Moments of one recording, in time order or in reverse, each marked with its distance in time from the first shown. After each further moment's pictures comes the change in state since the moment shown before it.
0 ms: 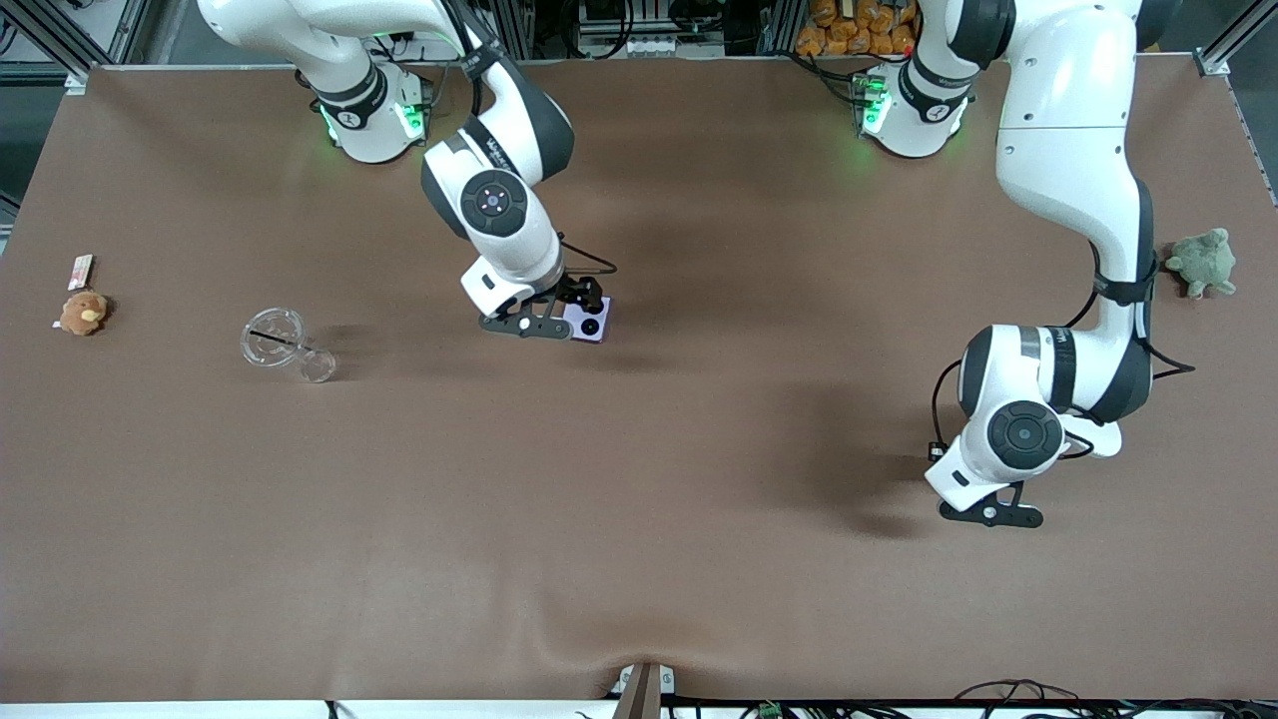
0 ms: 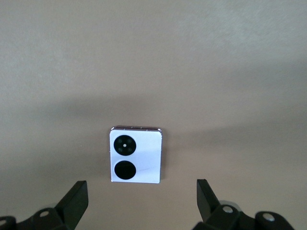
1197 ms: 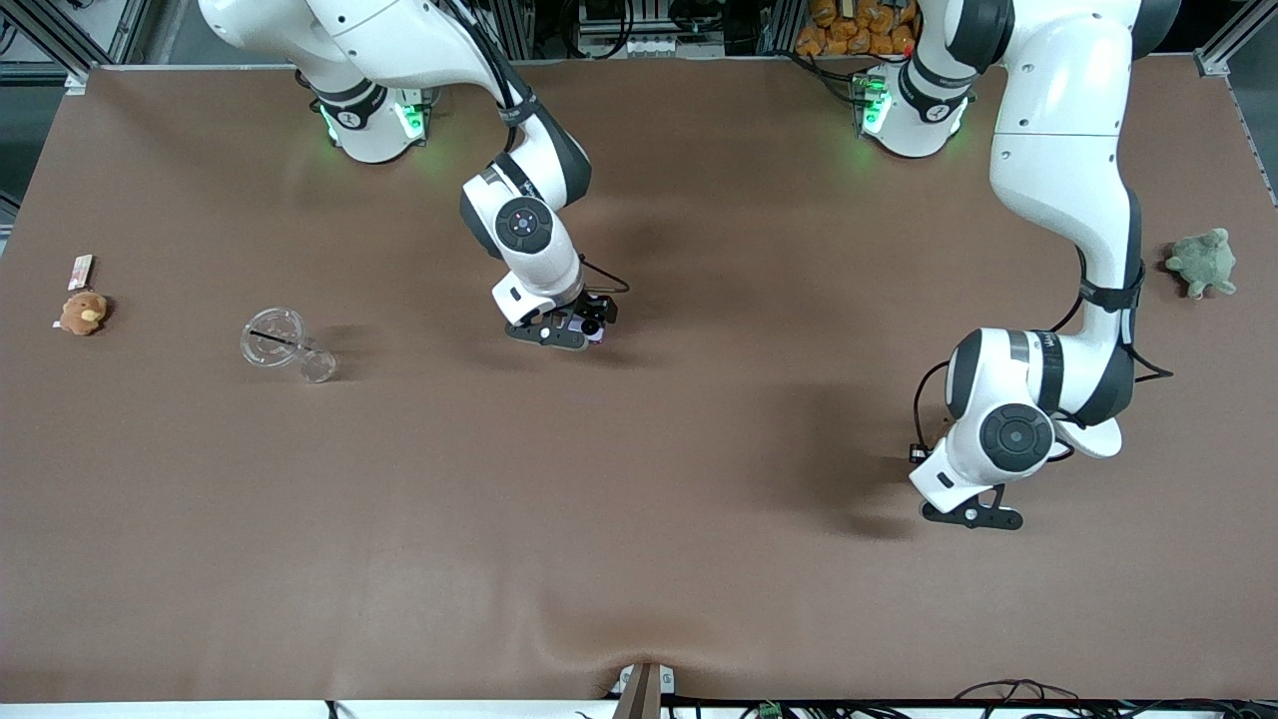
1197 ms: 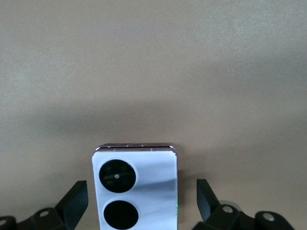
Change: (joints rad) left arm 0.003 0.012 -0.031 0.022 -0.094 0.015 0.009; right arm 0.044 0.152 -0.002 -0.074 0.016 0.280 0.077
